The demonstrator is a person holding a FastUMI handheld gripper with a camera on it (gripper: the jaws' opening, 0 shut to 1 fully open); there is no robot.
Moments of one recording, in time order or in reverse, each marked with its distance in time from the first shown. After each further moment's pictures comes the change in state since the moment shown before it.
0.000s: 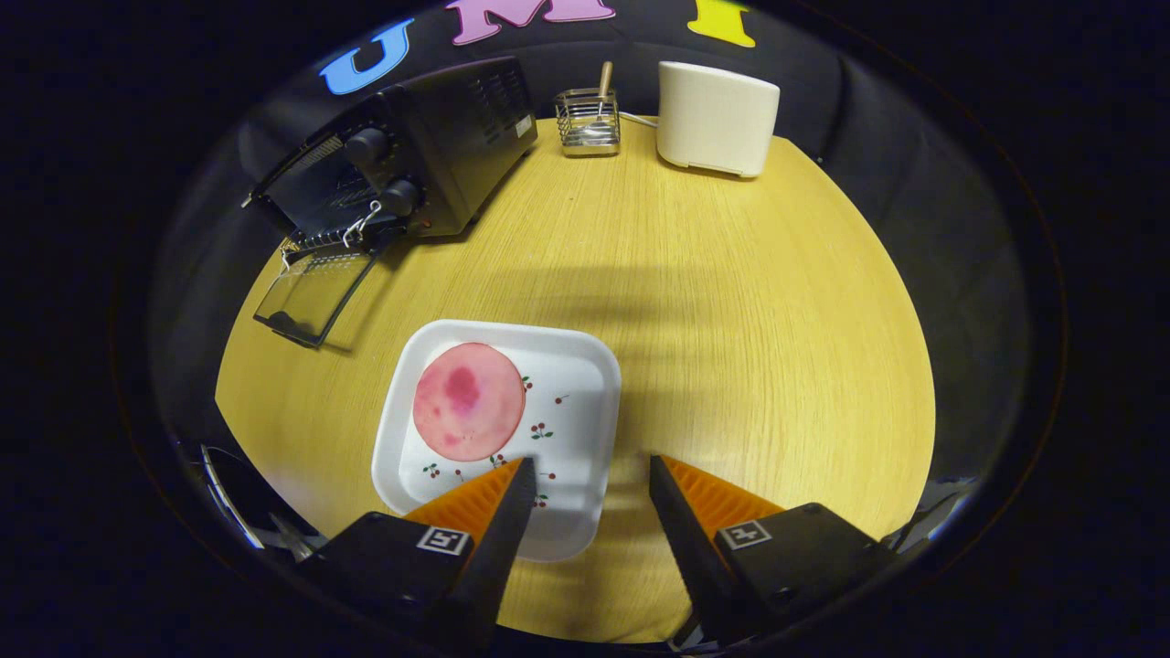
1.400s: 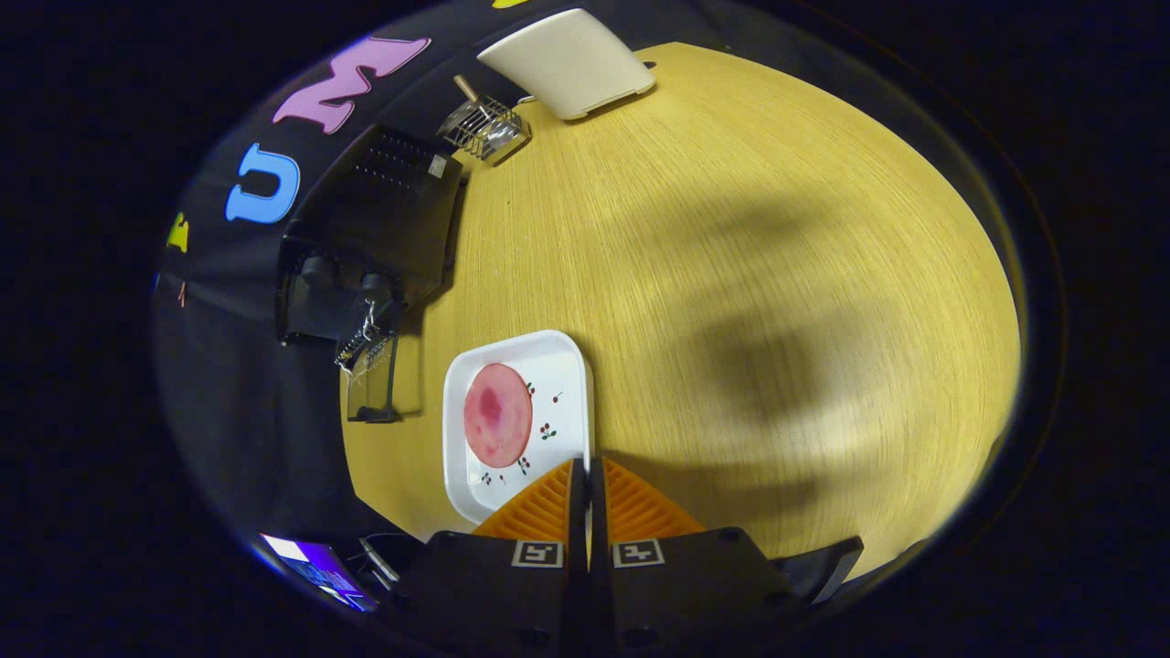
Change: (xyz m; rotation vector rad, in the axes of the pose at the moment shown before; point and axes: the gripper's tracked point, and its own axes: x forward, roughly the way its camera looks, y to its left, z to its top) arm -0.017 -0.001 -0.004 0.521 0.080 0.318
